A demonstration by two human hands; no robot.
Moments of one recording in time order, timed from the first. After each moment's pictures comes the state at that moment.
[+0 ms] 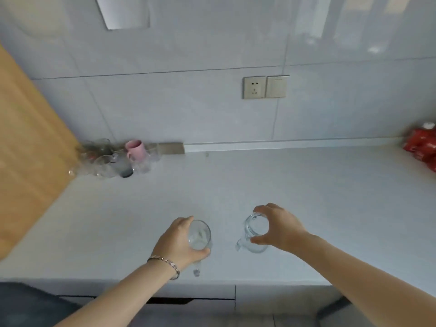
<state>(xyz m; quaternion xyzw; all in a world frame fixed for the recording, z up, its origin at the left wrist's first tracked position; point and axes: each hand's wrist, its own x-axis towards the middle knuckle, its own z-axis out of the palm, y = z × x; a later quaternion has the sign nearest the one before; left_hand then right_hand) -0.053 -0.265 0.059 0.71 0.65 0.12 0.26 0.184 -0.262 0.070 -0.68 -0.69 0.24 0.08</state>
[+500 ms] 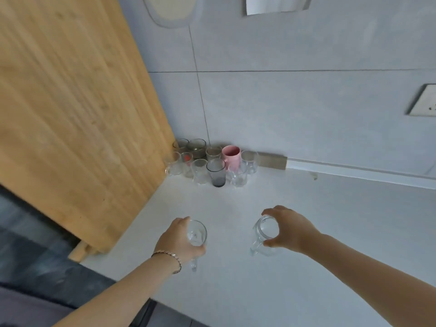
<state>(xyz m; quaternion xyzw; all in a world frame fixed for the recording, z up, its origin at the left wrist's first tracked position) -0.338 -0.125 0.041 0.56 0.79 0.08 0.24 -0.087 -0.060 0.057 -0.55 -0.79 0.26 0.01</state>
